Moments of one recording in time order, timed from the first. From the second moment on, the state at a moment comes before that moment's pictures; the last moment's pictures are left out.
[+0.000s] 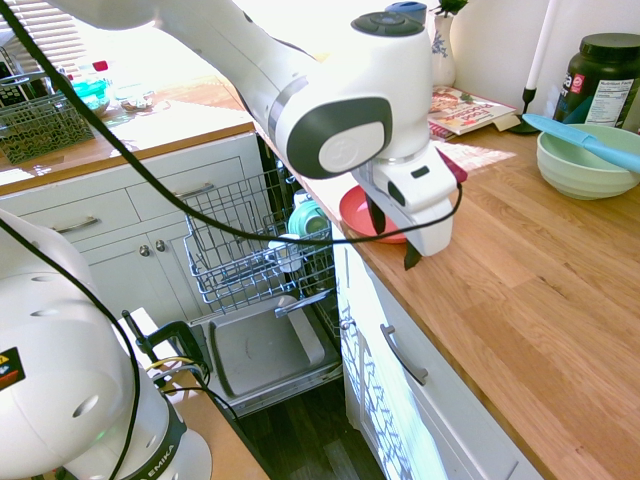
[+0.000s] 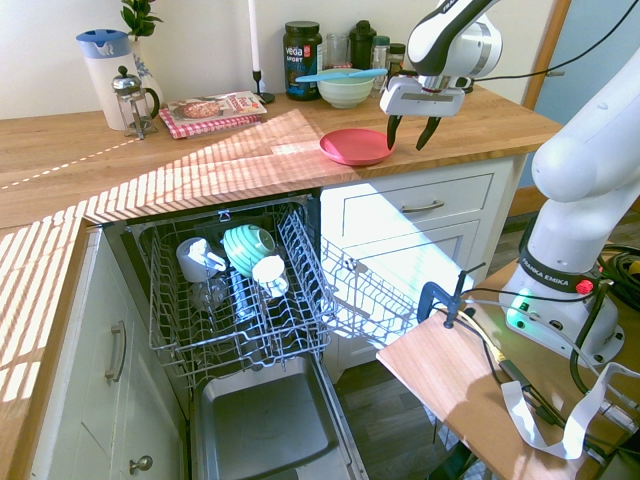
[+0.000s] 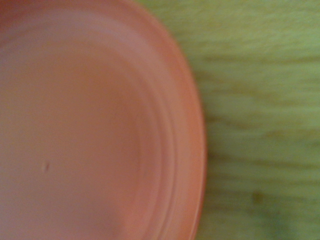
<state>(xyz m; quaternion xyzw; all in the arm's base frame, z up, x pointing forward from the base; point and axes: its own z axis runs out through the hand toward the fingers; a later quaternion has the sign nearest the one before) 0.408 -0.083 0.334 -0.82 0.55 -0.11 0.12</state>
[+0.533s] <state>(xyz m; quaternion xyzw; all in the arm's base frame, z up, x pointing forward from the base) 0.472 -0.093 0.322 -0.85 0.47 -0.10 0.23</state>
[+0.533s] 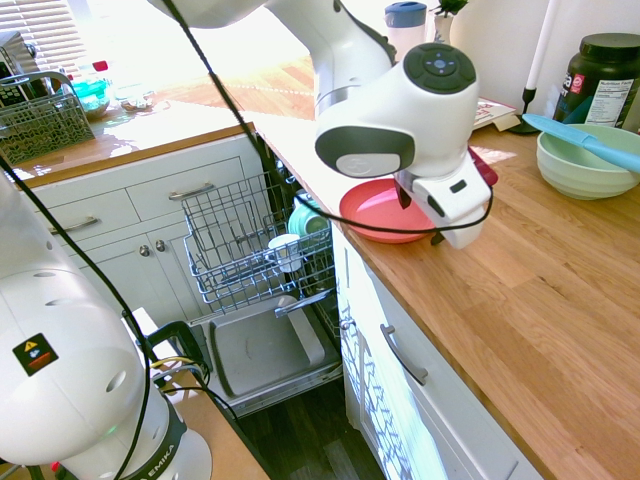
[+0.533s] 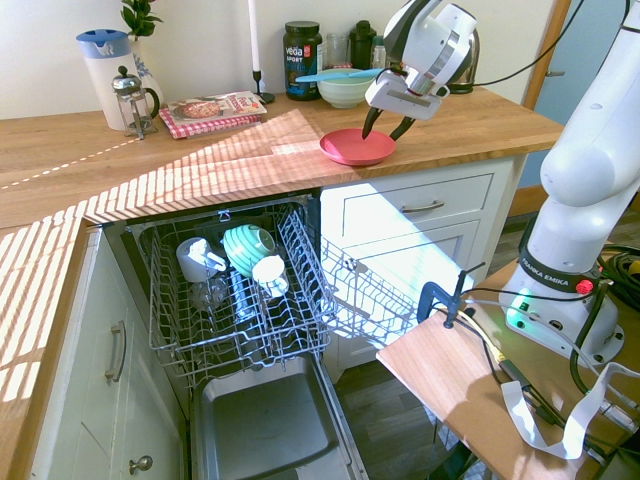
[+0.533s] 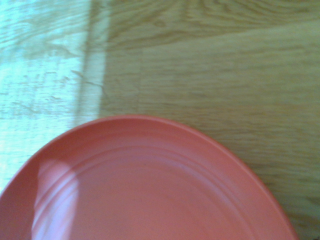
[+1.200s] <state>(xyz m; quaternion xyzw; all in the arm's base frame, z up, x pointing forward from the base) 0.473 -0.112 0.320 -0.89 0.41 -0.05 0.20</state>
